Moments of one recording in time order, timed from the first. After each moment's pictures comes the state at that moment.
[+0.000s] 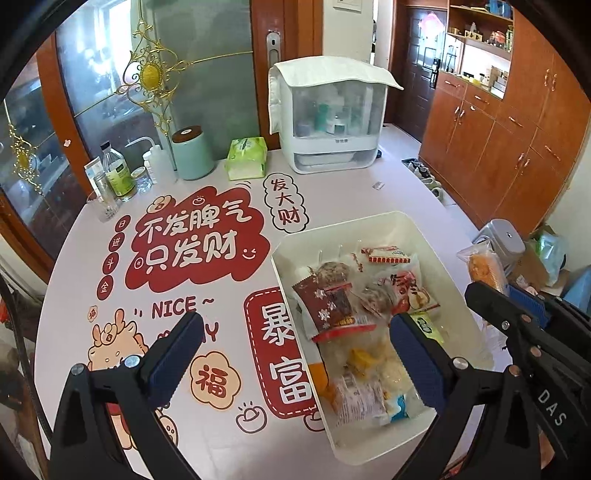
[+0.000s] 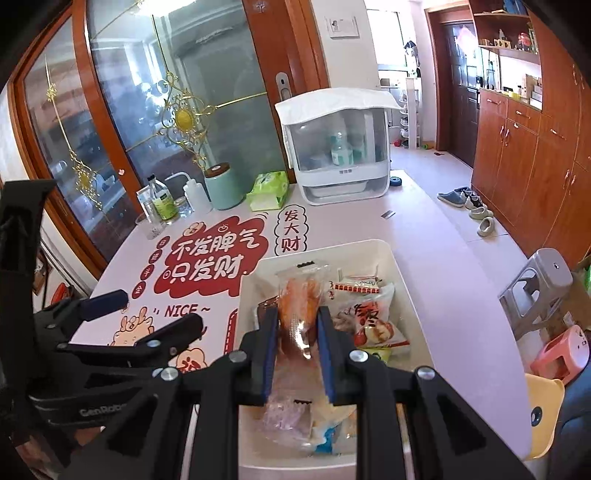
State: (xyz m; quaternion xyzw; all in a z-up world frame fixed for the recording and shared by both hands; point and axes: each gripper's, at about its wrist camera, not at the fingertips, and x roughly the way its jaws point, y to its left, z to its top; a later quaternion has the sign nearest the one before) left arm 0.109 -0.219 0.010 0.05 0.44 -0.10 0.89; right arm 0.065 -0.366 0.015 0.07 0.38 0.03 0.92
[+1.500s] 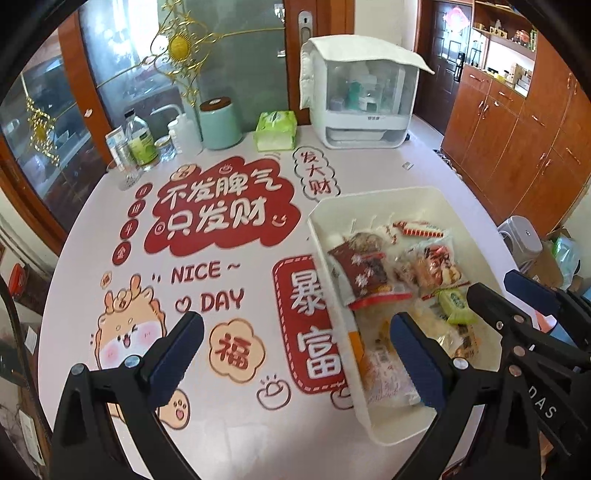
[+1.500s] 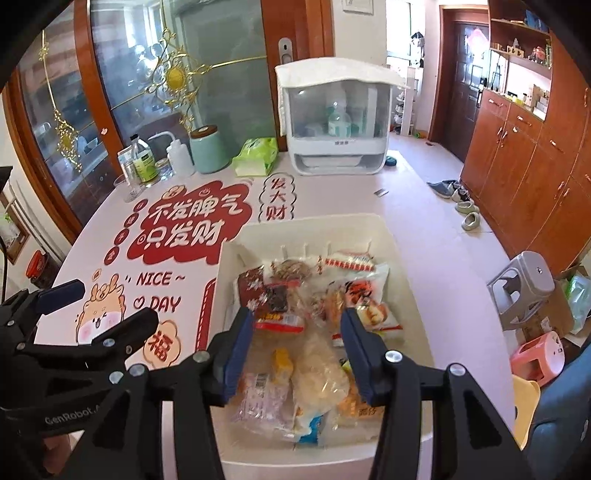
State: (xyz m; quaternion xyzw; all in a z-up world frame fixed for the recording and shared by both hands) left arm 0.090 -0.180 -0.025 0.04 0.47 -0.06 0.88; right arm 0.068 -0.335 -0.022 0.02 0.44 0.01 0.90
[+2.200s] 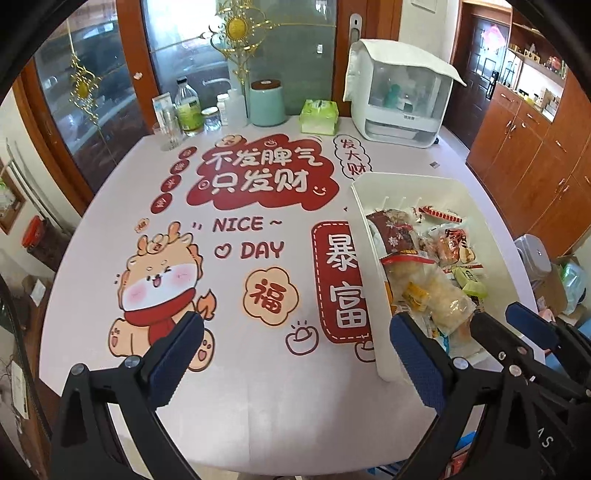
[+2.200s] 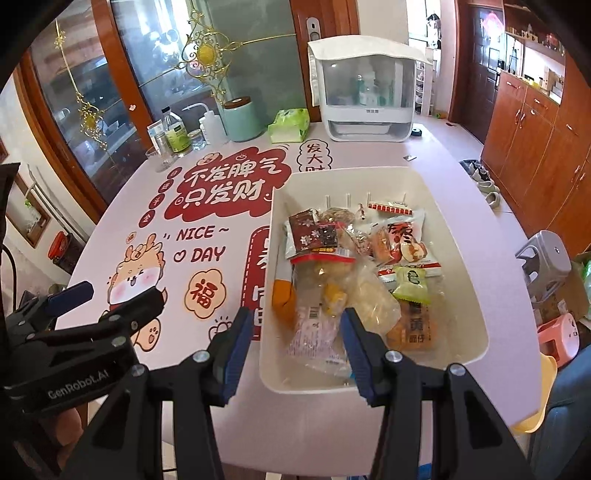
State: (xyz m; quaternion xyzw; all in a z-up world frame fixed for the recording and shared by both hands) left arm 0.024 -0.135 -0.021 0.00 0.47 0.00 0.88; right arm 0.008 -0.296 -0.024 0.04 0.46 0.04 0.88
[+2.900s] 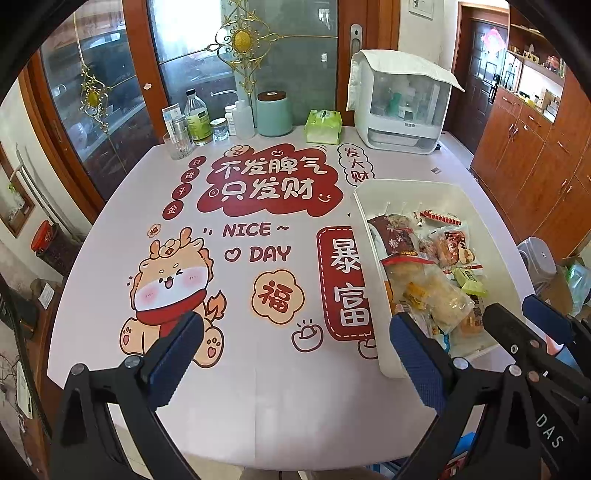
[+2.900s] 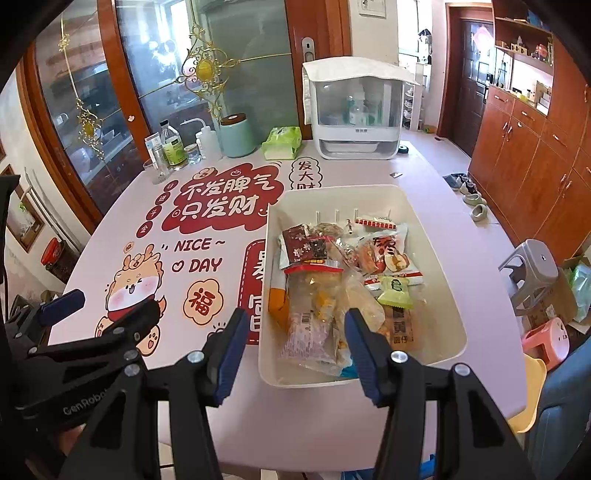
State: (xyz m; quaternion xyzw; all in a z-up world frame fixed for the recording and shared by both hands) left arm 0.008 -0.138 -0.011 0.00 0.46 0.01 0.89; right arm -0.010 -0.293 -0.006 0.02 0.44 0.02 0.90
